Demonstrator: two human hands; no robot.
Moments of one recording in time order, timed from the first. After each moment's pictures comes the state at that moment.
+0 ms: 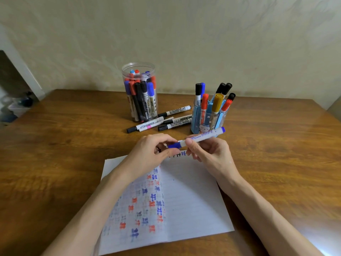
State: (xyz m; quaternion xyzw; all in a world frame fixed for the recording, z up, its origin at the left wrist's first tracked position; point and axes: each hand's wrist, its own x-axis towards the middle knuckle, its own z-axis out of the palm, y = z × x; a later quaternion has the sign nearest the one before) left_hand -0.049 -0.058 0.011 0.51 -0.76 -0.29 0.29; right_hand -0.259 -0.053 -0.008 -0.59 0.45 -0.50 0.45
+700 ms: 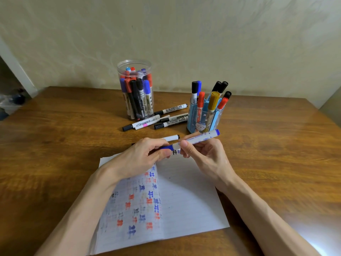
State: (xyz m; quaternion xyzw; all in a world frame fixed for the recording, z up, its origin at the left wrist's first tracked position) left_hand -0.034 -0.053 0.015 0.46 -0.80 -0.34 0.21; right_hand -0.262 -0.048 -0.007 -0.67 0.38 -0.47 0.43
